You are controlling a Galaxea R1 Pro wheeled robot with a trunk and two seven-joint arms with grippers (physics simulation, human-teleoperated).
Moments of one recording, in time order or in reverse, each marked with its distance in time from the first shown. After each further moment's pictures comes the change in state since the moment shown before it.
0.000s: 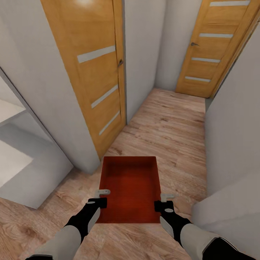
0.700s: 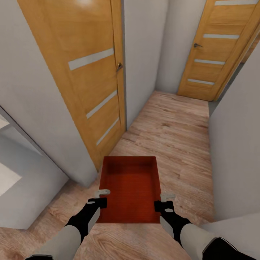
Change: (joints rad) left arm 0.000 0.000 0.000 0.000 0.000 0.000 0.000; right arm 0.000 0.000 0.000 0.000 0.000 0.000 0.000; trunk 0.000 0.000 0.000
